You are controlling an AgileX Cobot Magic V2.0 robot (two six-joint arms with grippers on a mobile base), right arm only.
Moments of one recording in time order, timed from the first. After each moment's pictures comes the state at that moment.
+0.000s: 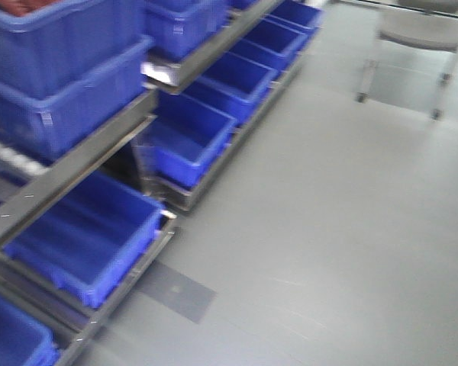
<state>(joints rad) 0.08 0.09 -0.35 0.04 0.55 -0.09</state>
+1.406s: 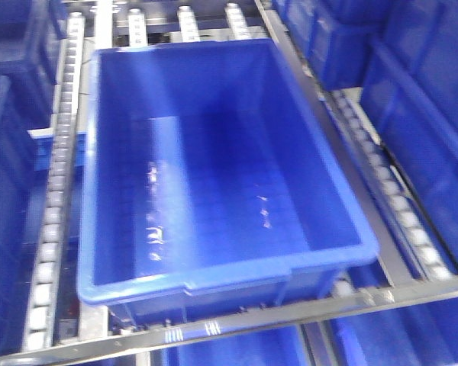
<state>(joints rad) 0.08 0.09 -0.35 0.04 0.55 -0.09</state>
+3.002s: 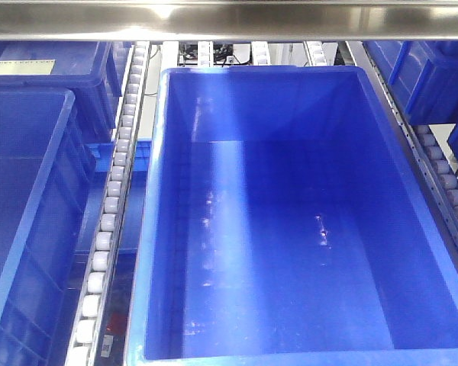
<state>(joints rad) 0.08 0.09 -0.35 0.04 0.55 -0.09</state>
